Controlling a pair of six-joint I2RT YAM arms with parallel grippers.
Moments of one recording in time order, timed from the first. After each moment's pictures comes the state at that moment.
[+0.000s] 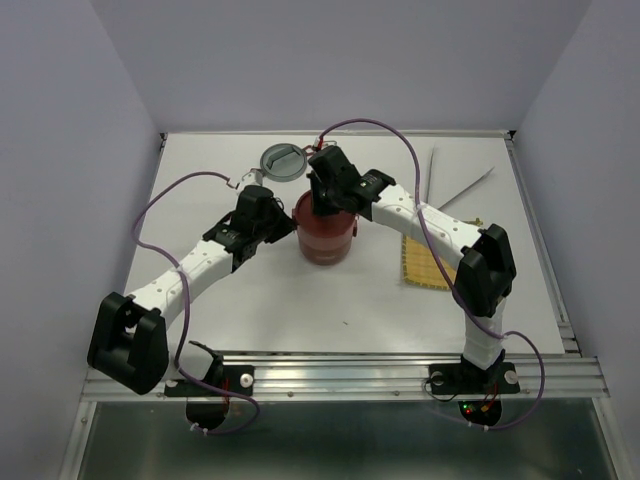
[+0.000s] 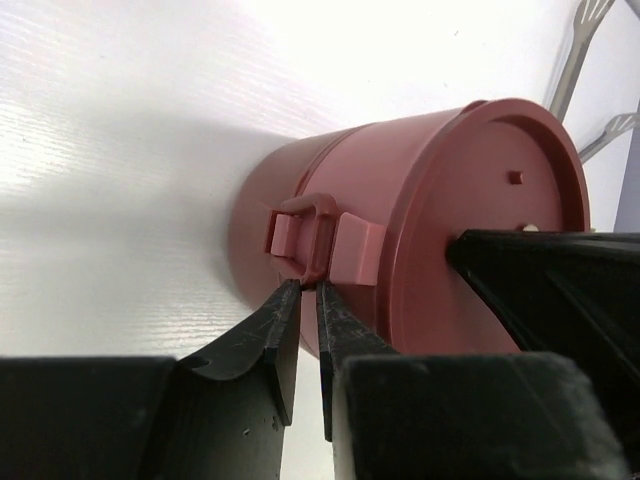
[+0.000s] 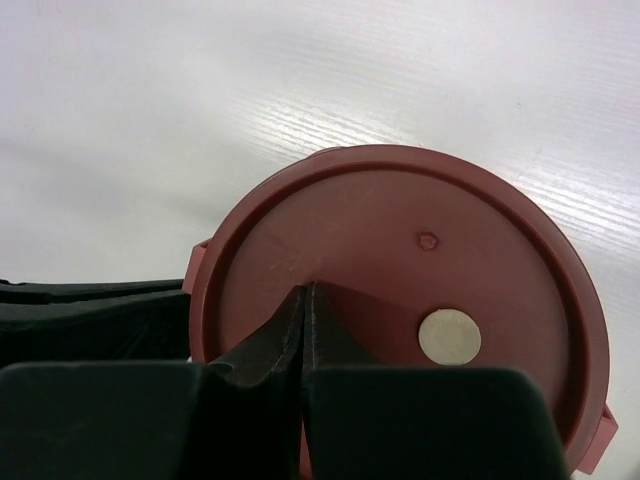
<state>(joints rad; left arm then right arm) -0.48 1.31 0.88 -0.20 -0.09 -0.86 0.80 1.93 1.78 -0.63 0.15 0.52</state>
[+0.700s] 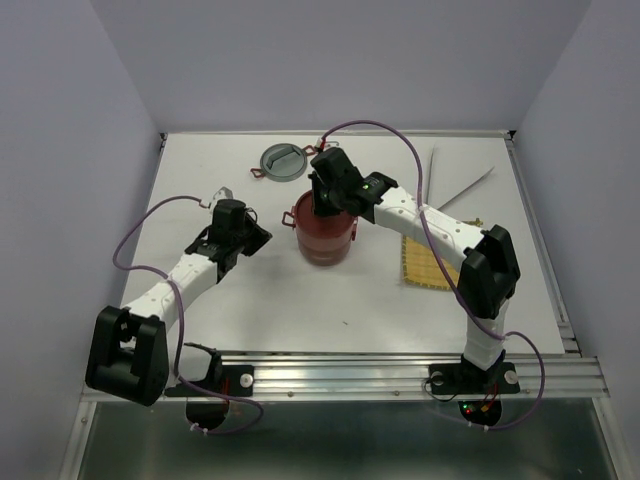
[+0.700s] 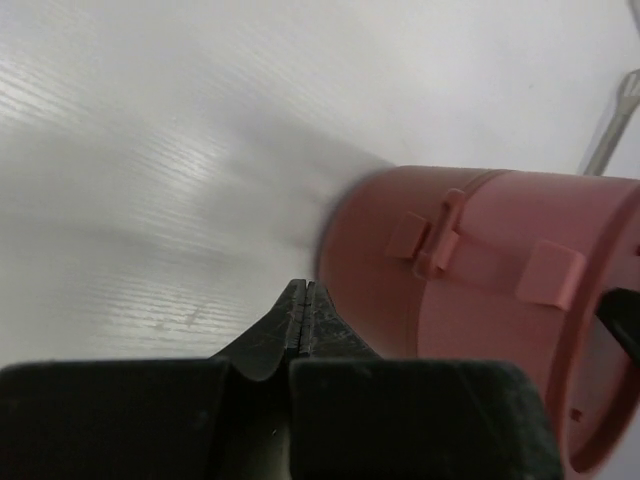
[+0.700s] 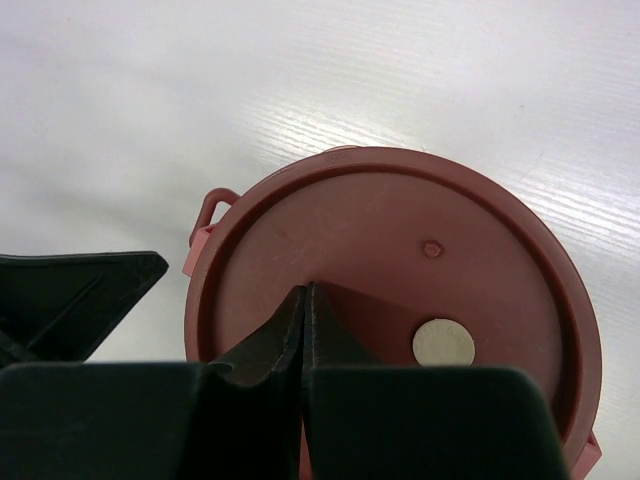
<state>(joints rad) -0.31 1.26 0.70 -0.14 -0.03 -0.92 0.79 1.90 1.74 -0.58 0.15 0.53</state>
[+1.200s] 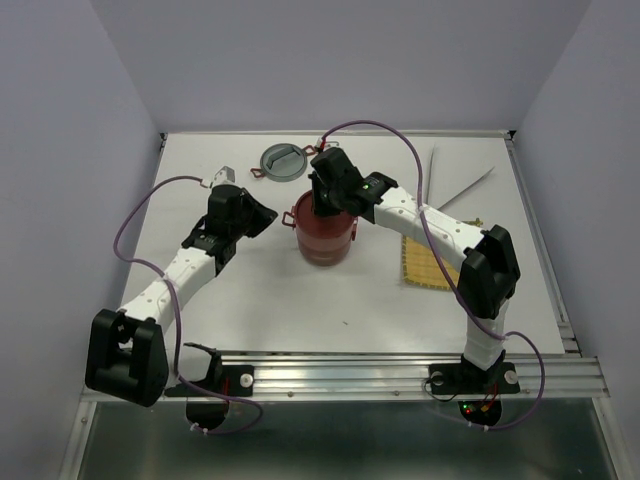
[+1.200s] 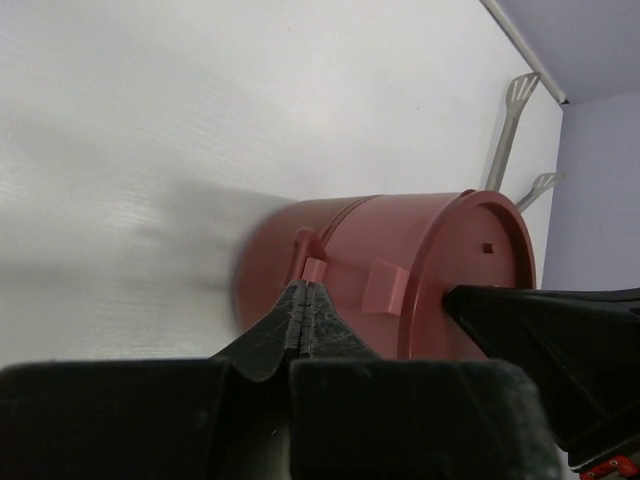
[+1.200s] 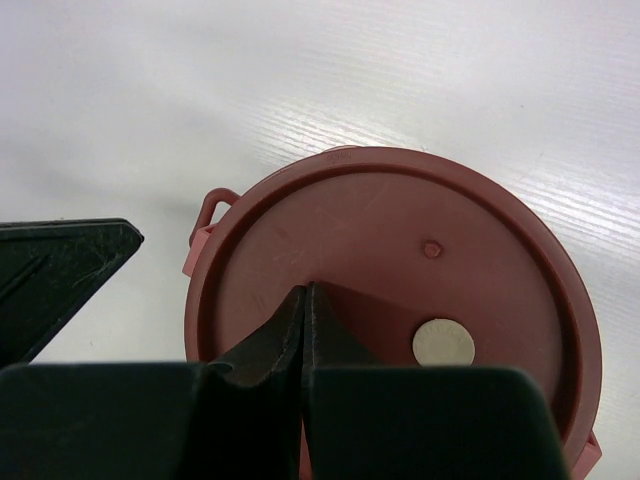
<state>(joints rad) -0.31 1.23 0.78 -0.06 0.04 -0.87 0.79 1.90 1.74 -0.58 0.15 0.53</state>
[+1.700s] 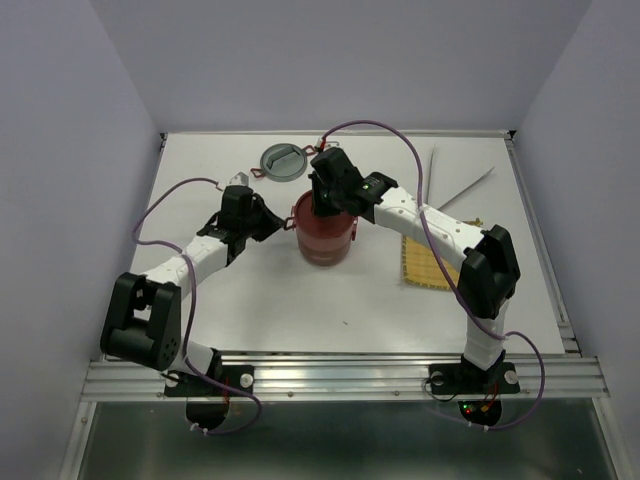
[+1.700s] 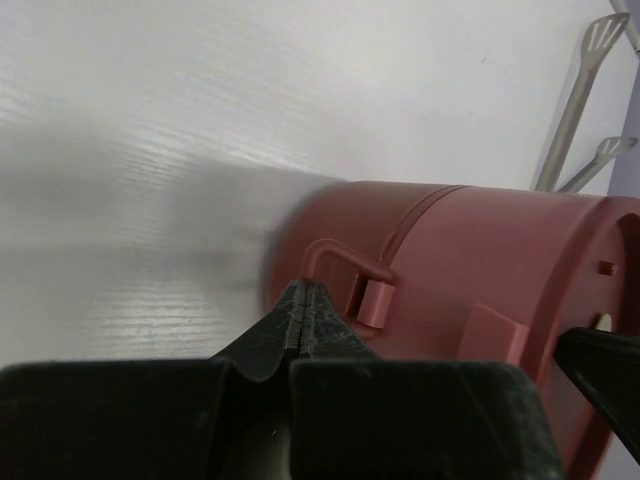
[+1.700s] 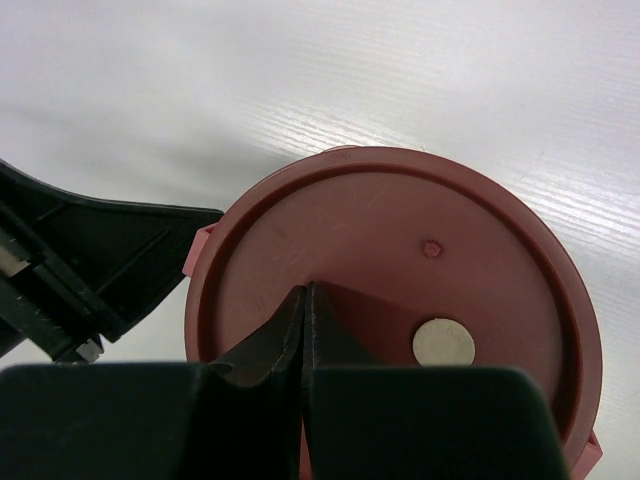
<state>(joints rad) -0.31 1.41 0.79 0.01 0.11 -0.85 0.79 1.90 1.74 -0.58 0.15 0.53</state>
